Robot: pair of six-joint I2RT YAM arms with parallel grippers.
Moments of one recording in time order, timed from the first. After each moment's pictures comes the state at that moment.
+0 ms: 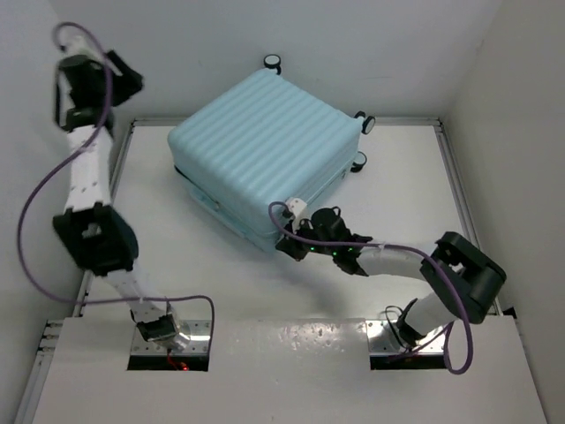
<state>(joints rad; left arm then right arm) 0.23 1.92 1.93 -0.26 0.22 -0.40 0.79 1.47 0.53 0.45 -0.27 0.13</state>
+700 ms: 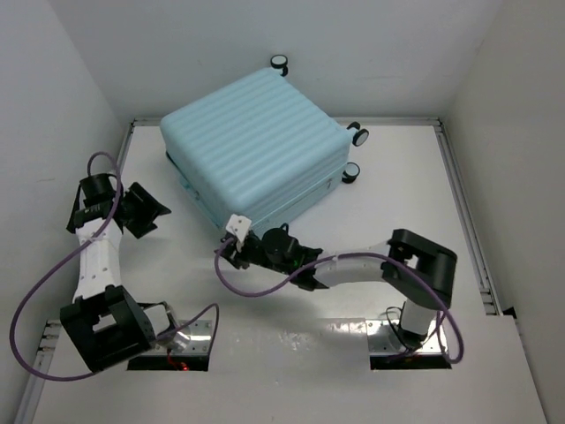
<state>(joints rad) 0.47 1.15 0.90 -0.70 0.37 -0.45 1.17 1.80 0.89 0.80 0.02 -0.08</state>
